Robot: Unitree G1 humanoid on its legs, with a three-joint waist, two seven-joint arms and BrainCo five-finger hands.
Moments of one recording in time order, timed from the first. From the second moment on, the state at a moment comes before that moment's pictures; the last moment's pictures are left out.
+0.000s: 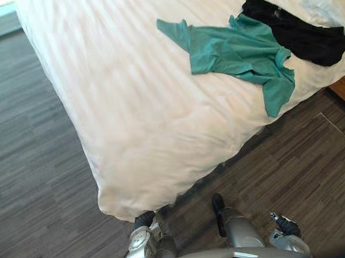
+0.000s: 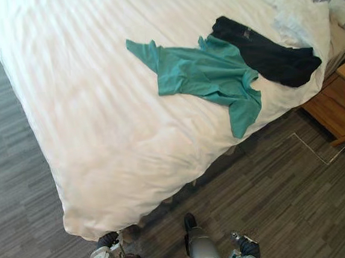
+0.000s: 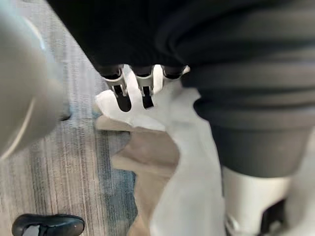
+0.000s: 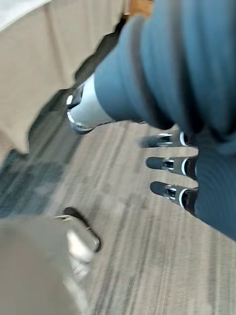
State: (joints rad) left arm 0.06 -0.05 0.23 0.89 -0.16 -0.07 0.11; right arm 0.19 0.07 -0.33 0.76 0.23 -0.08 -0.13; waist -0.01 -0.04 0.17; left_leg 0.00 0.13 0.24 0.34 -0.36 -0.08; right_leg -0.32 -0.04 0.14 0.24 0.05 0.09
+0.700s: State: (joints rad) left arm 0.10 0.05 0.28 1.04 -0.10 -0.01 0.10; right arm 0.13 0.04 -0.41 0.96 0.18 -0.05 -0.16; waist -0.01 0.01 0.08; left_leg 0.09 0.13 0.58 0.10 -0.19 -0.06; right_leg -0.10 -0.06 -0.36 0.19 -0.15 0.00
